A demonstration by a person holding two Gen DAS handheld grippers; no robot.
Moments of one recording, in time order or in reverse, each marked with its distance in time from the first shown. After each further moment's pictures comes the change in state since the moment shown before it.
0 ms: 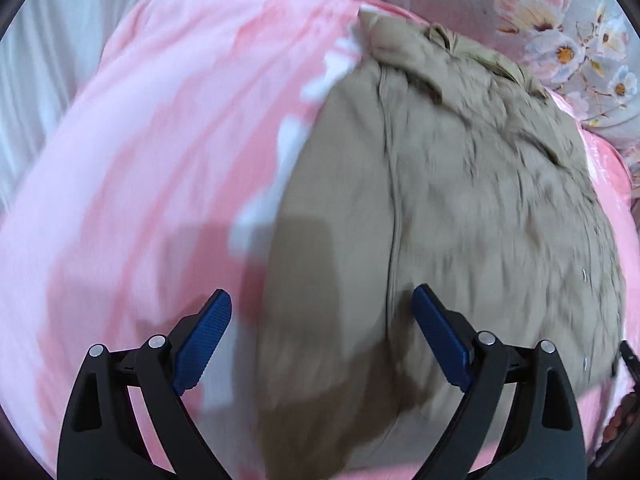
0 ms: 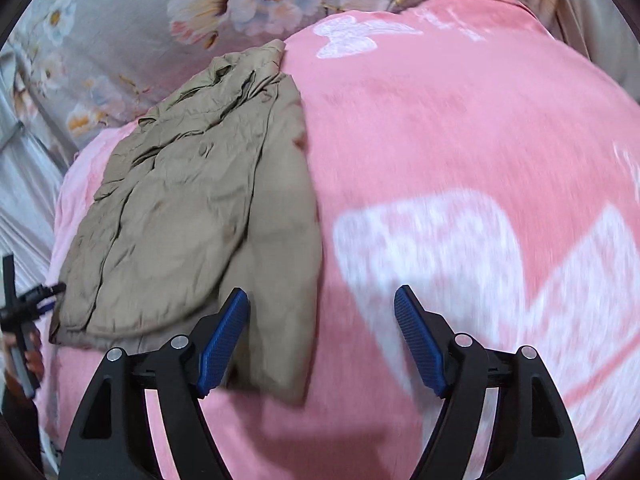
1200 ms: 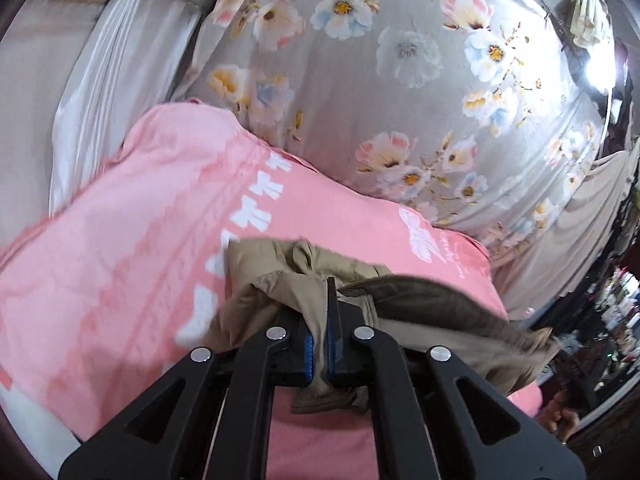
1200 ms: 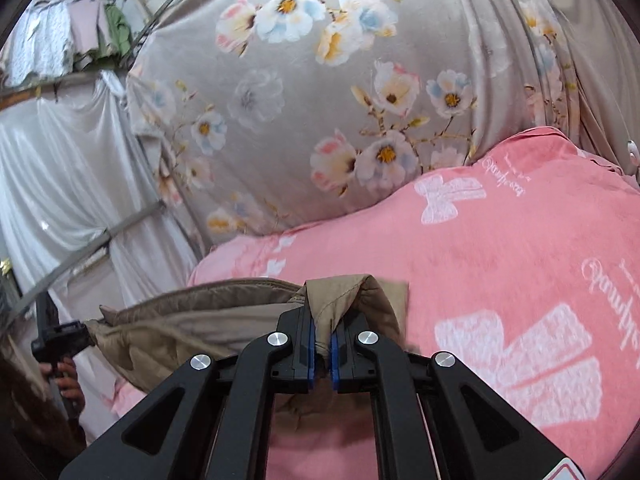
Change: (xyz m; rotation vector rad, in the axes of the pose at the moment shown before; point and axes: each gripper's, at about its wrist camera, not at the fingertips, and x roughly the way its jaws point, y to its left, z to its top) left arm -0.289 0.004 -0.084 -0.036 -0.438 -0.347; right arm -0.245 0.039 0.005 -0.069 -0.436 0.350
